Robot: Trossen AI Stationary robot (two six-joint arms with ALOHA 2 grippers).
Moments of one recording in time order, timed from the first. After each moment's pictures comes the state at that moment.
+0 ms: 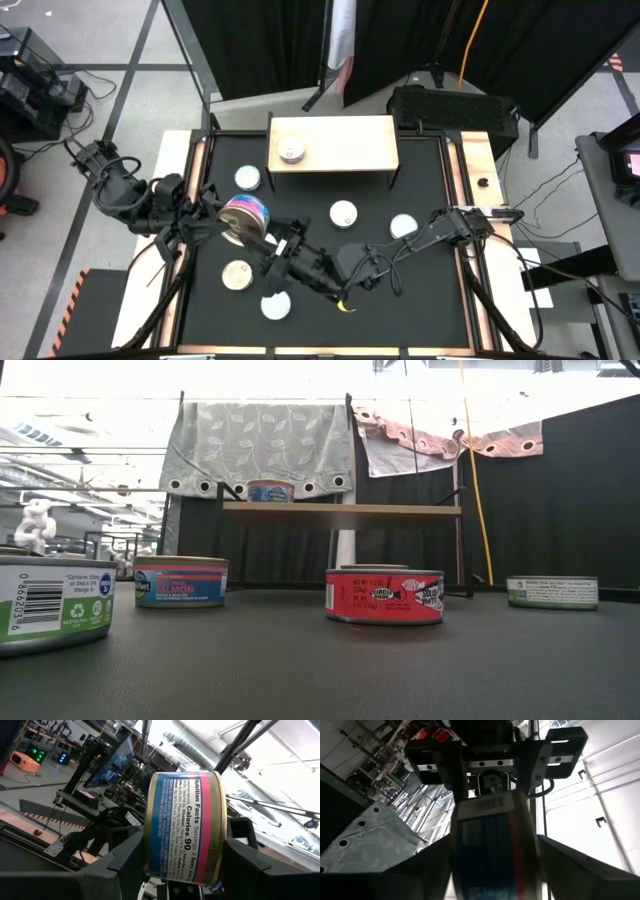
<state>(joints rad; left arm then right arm) -0.72 0.89 1.05 0.17 -0.63 -0.44 0.44 2.24 2.33 0.37 0.87 -2.71</state>
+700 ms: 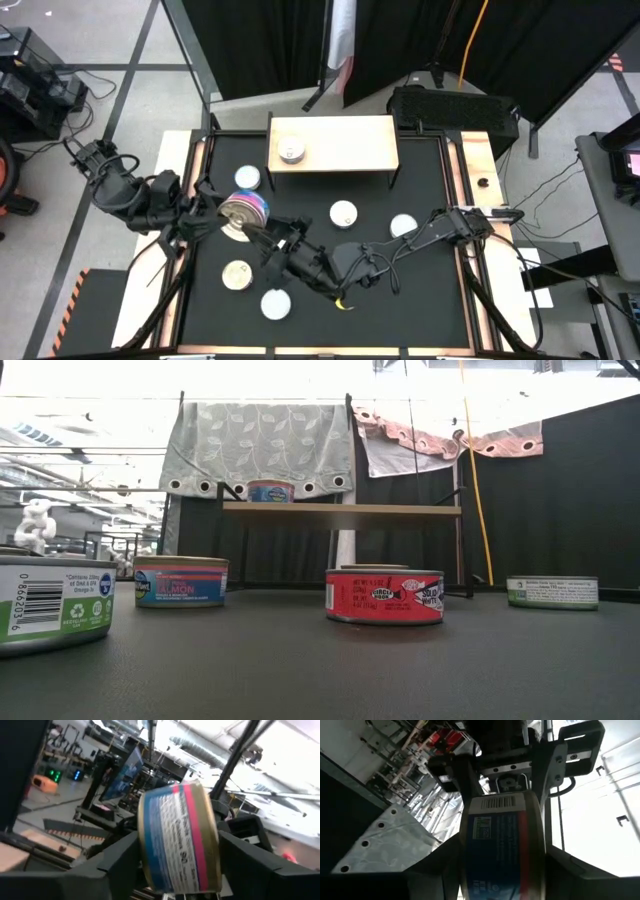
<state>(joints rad) -0.72 0.88 1.05 0.16 -0.67 -0.28 0.43 2.23 2.33 0.32 0.92 -2.62</state>
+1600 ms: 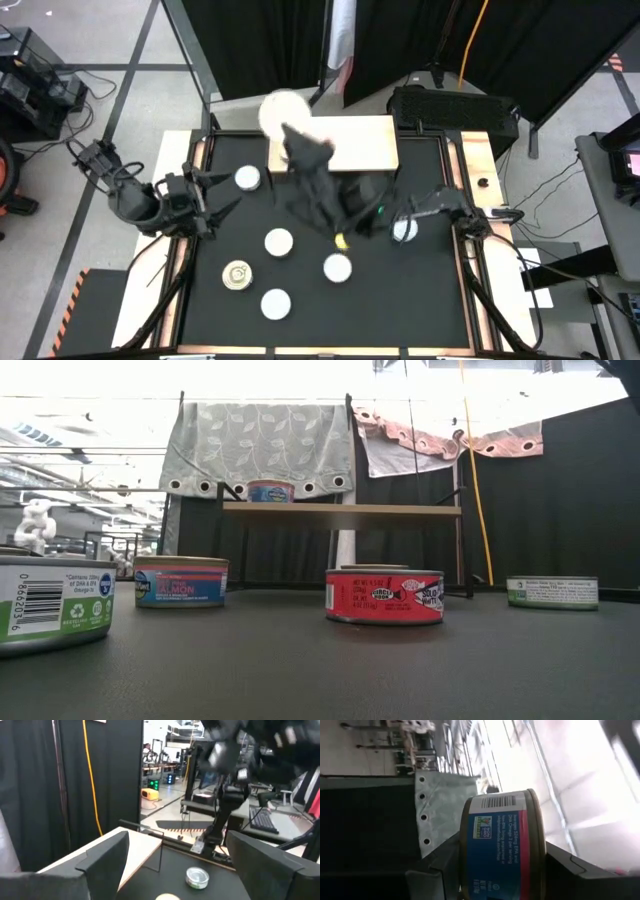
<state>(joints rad) -0.70 0.75 0.84 0.03 -1.10 -0.03 0.24 2.14 2.33 0.59 1.05 -2.19</state>
